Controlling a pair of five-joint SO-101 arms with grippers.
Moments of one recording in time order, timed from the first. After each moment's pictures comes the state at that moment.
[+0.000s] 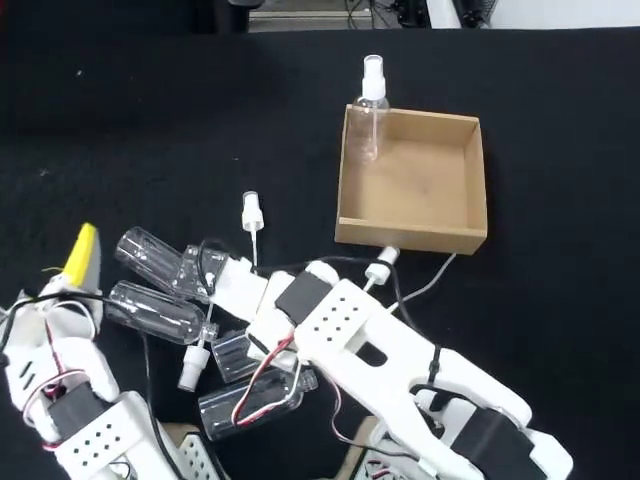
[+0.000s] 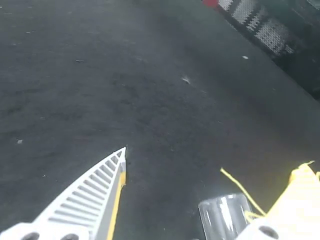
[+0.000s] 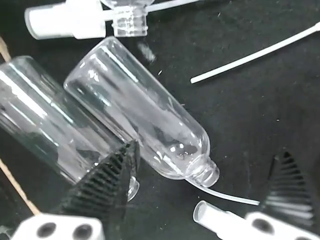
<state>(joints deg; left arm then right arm) -43.9 -102.1 92.8 41.5 20.3 -49.3 -22.9 44.0 68.3 22.6</state>
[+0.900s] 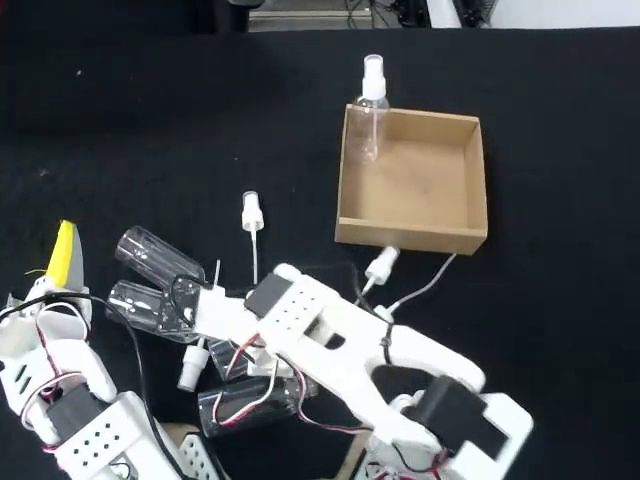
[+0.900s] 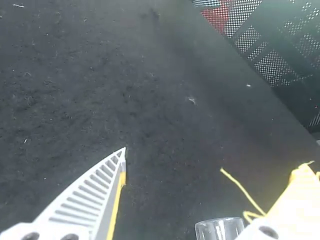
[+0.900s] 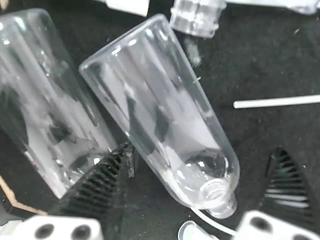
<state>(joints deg) -46.4 -102.1 93.8 38.0 25.8 -52.0 -6.9 40.1 65.5 34.9</state>
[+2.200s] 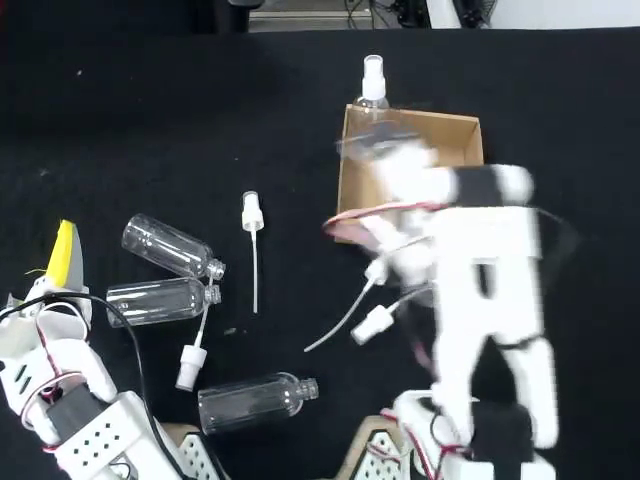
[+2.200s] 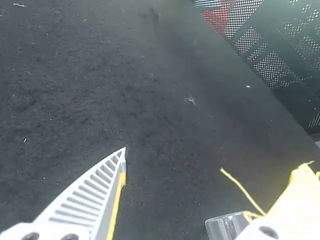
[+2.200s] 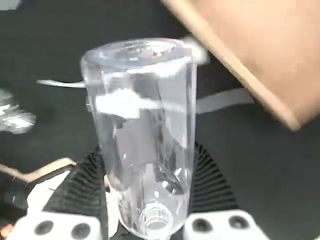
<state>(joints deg) -46.4 -102.1 93.8 38.0 26.2 10.0 -20.2 14.5 98.7 35.6</state>
